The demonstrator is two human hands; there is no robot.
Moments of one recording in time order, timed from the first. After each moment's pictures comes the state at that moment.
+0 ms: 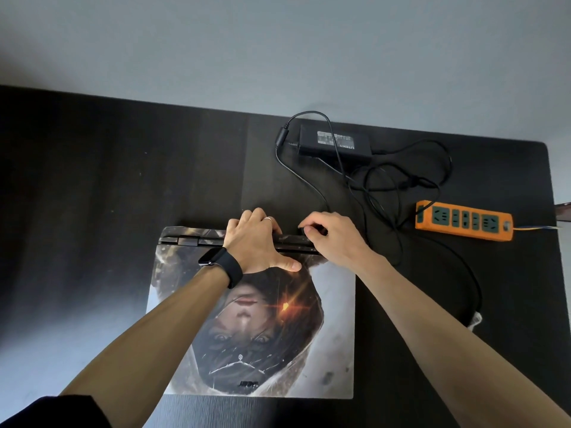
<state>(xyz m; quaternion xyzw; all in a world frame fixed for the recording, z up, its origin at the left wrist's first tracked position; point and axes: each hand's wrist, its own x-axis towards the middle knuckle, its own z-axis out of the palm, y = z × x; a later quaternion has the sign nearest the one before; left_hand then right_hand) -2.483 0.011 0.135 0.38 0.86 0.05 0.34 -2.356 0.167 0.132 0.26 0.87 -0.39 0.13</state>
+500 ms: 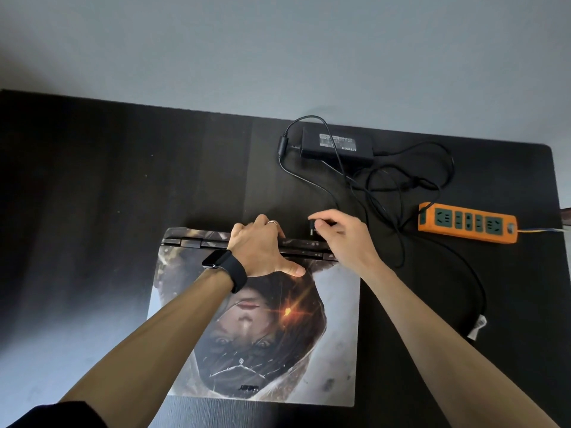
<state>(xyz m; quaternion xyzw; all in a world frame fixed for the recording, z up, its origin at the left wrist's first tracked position) -2.476 0.011 0.146 0.38 0.85 0.04 0.37 -2.344 0.163 0.137 0.36 0.78 -0.51 0.03</state>
